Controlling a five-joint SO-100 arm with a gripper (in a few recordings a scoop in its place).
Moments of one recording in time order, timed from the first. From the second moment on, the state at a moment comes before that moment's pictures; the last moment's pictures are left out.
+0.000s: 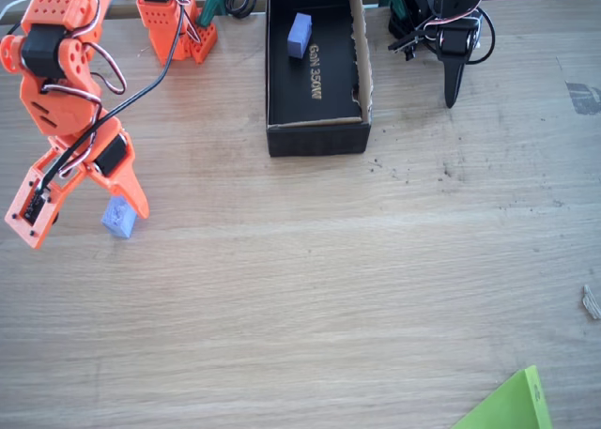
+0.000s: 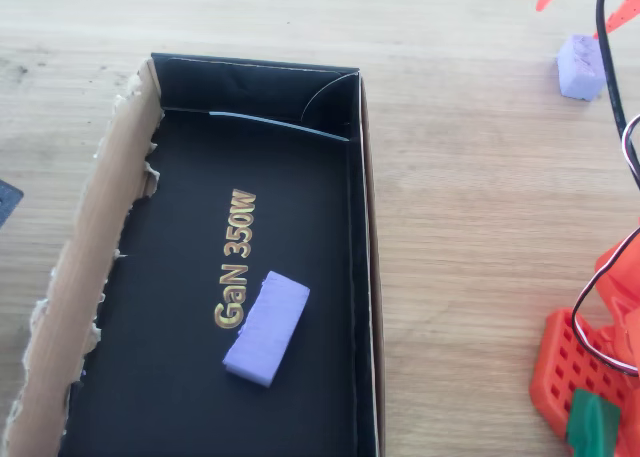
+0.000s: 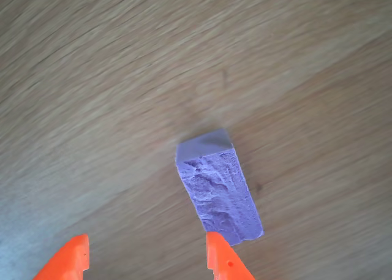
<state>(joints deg) 94.1 63.4 59.5 92.5 63.3</state>
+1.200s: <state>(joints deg) 100.7 63.0 59.4 96.9 73.2</state>
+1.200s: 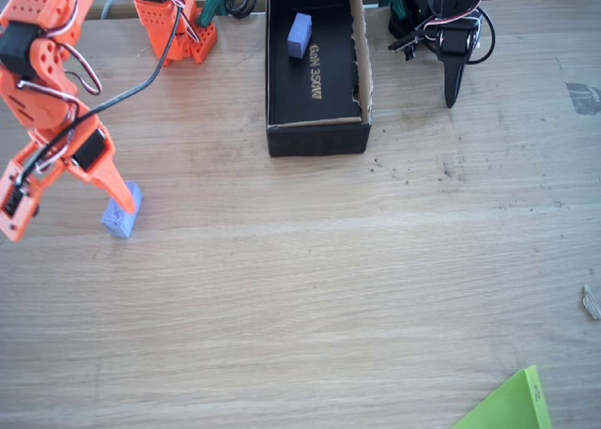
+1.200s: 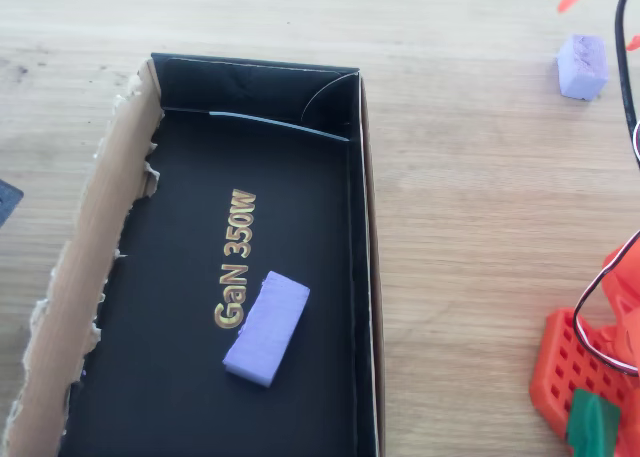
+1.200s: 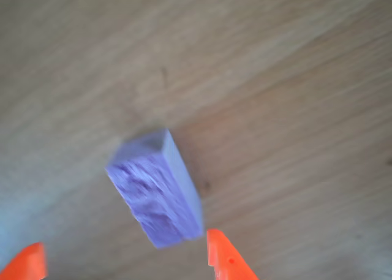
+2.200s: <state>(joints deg) 100.5 56.0 59.1 91.9 78.6</state>
